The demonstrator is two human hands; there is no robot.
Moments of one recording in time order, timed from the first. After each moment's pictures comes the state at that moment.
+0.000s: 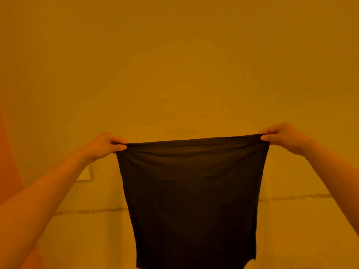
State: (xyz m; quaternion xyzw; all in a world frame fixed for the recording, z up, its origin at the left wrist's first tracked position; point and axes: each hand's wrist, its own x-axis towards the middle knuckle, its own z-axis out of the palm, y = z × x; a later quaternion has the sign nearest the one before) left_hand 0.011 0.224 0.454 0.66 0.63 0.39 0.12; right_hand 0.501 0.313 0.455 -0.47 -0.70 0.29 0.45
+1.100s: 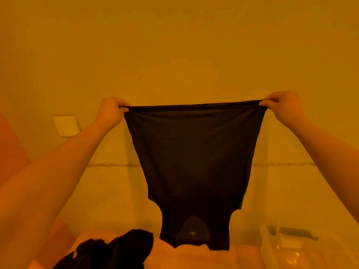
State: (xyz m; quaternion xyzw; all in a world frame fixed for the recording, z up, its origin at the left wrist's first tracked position) left_hand 0.076 0.278 0.404 0.59 0.71 0.38 -0.08; right_hand 0.515 0.367 0.408 -0.50 -0.73 0.04 0.46
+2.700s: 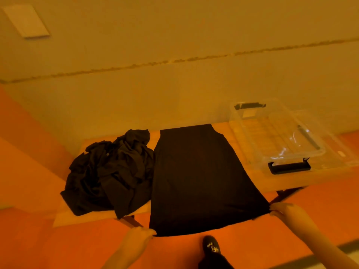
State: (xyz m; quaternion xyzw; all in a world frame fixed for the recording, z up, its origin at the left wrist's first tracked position) left_hand 0.146 -0.184 -0.045 0.80 0.56 -0.10 0.20; right_hand 0.613 -0.153 -0.015 -0.69 -0.70 0.19 0.00
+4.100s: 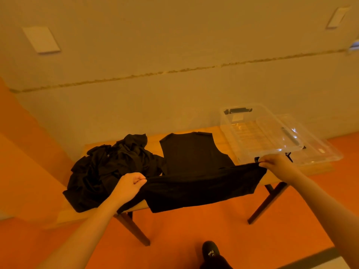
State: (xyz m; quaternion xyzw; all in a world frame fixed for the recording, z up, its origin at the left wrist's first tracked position) left_hand 0.141 -0.129 0.064 0.66 0.66 0.19 0.31; right_hand 0.594 -0.107 0.104 -0.69 -0.65 0.27 0.18
